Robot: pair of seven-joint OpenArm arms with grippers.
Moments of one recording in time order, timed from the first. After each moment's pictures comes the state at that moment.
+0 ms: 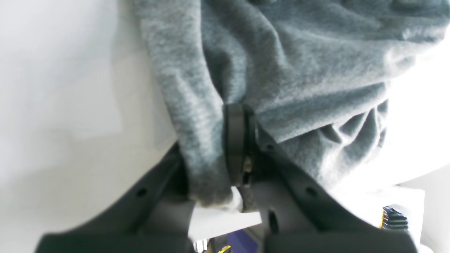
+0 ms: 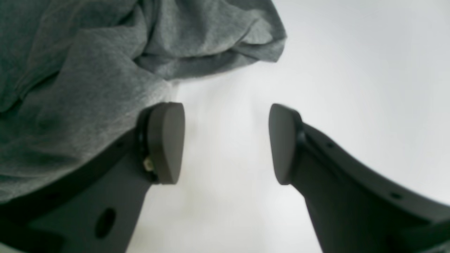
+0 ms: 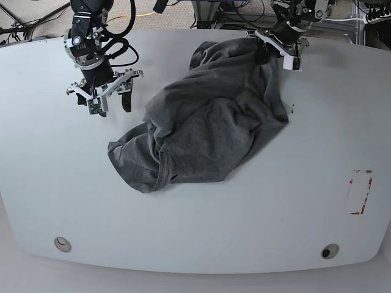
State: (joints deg) left arm 38.4 -14.0 1.7 103.3 -31.0 -9.4 23.3; right arm -21.1 3.7 16.4 113.0 7.4 24.6 -36.2
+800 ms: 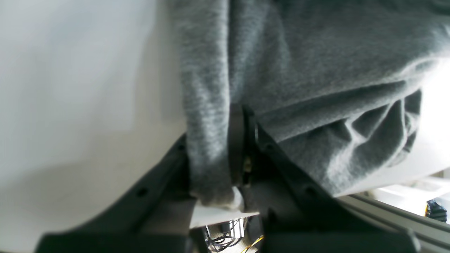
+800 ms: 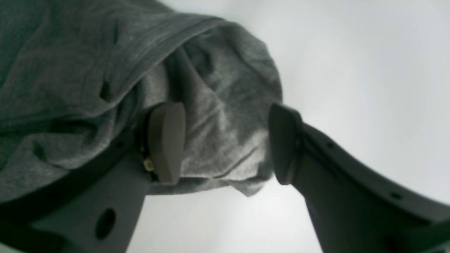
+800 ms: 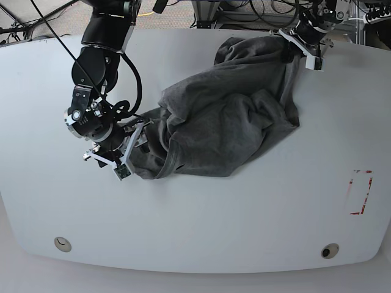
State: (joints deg) left arm 41.1 -20.5 -5.3 103.6 -31.2 -10.0 23.8; right arm 7.0 1.3 11.8 100.7 7.2 40.7 -64.1
